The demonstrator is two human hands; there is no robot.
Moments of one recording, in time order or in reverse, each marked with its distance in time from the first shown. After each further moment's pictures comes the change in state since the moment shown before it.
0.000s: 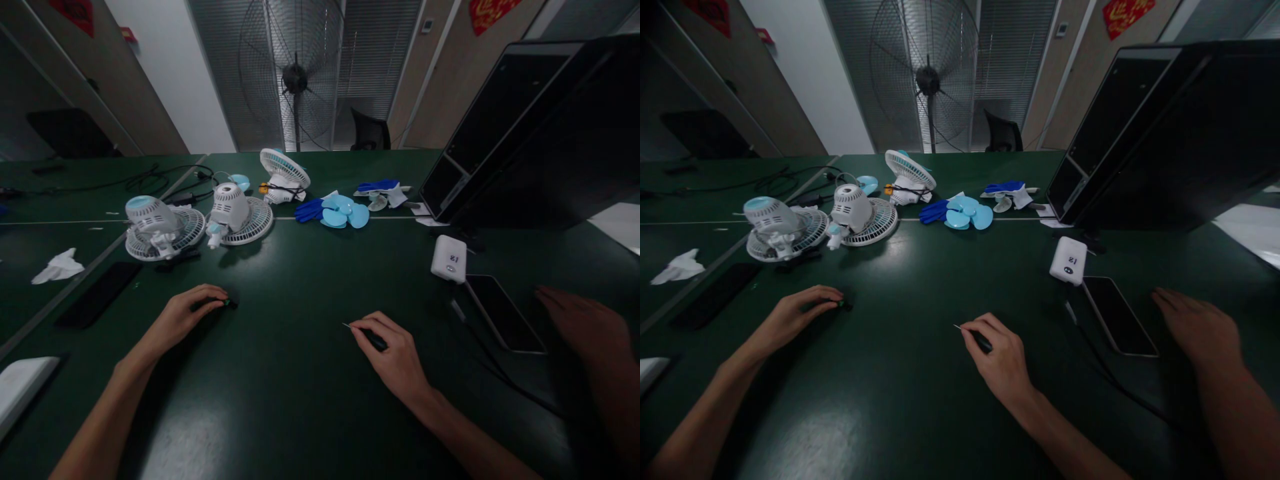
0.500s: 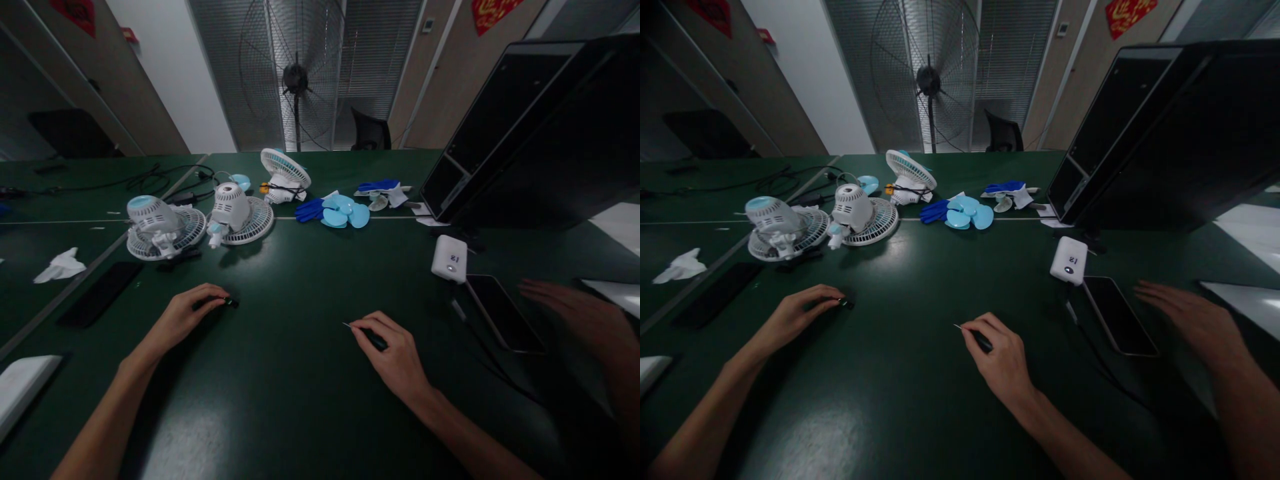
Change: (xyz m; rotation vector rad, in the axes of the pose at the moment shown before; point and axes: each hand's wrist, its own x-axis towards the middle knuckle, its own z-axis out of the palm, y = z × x) left_hand -0.001 -0.001 0.002 -0.036 -0.016 -0.043; right_hand 0.000 -0.005 -0.002 0.015 -0.008 0.014
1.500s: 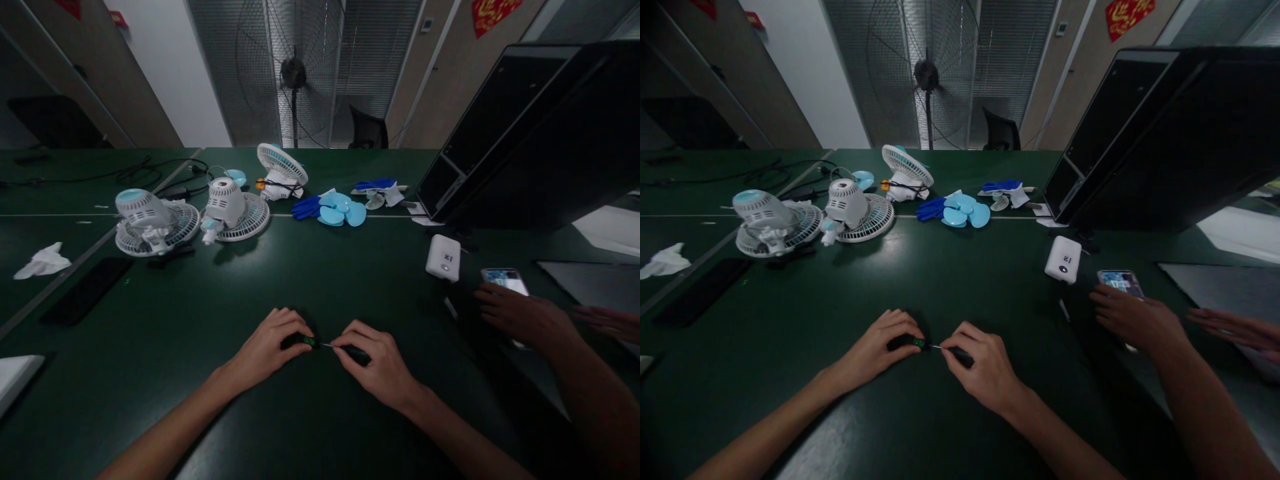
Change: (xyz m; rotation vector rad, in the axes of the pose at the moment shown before) left_hand 0.011 0.121 0.124 -0.082 -0.259 0.275; right_hand -0.003 -0.008 0.009 -0.047 -0.174 -0.199
